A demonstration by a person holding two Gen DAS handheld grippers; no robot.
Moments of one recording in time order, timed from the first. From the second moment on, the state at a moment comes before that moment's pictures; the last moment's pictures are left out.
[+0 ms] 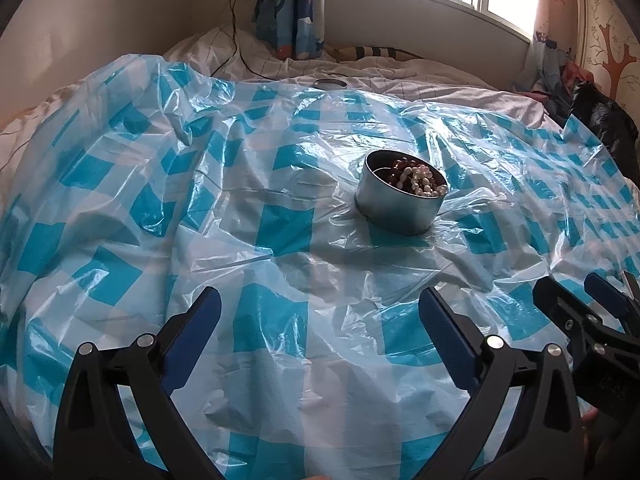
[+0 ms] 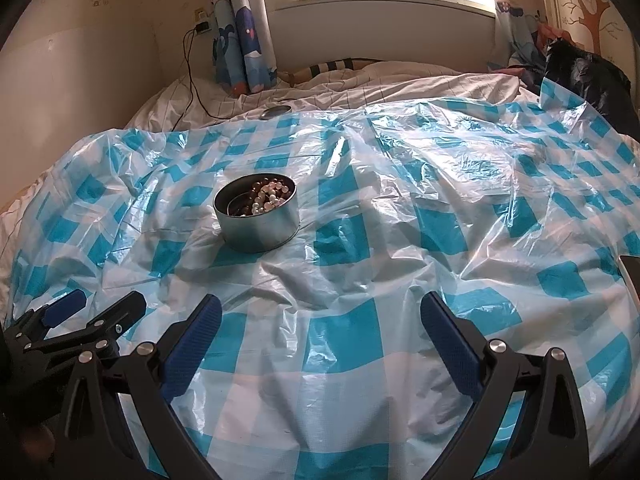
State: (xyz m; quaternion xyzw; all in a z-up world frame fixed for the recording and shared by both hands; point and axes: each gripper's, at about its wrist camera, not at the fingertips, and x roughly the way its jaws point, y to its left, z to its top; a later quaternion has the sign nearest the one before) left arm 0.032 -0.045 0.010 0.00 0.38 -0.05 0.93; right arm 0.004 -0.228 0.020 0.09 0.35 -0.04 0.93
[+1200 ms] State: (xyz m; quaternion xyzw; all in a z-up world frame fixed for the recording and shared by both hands) left arm 0.029 -0.050 0.019 0.02 0.36 -0.04 0.93; right arm 0.005 -0.225 0.019 0.09 0.35 -0.04 0.93
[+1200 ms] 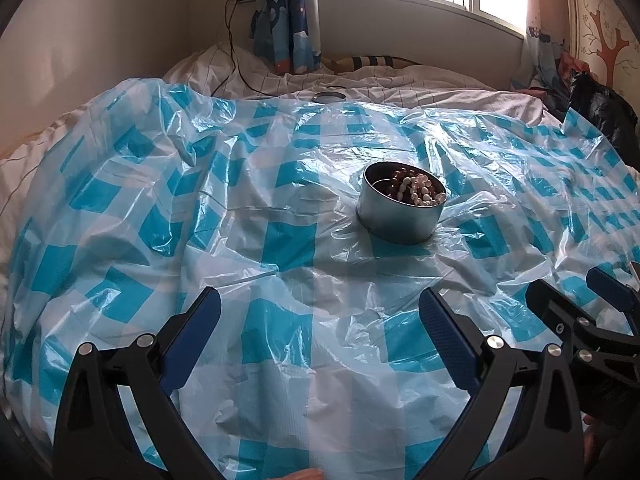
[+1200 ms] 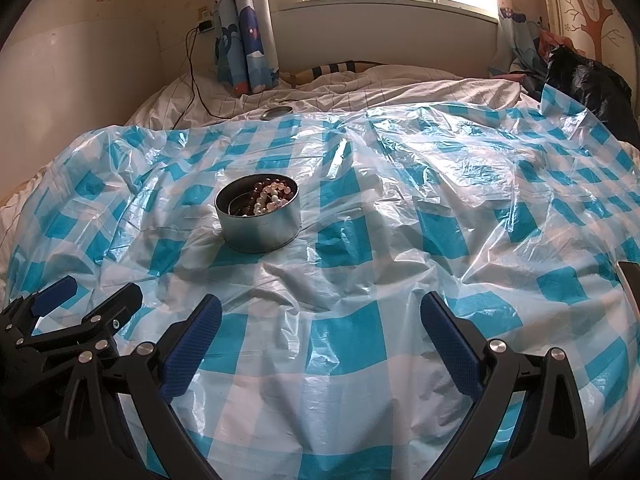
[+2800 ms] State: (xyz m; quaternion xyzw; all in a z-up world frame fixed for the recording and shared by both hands) left arm 0.041 -0.046 0.008 -0.01 0.39 -0.07 0.92; right arm 0.007 -0.233 0.017 0.08 0.36 -0.04 0.93
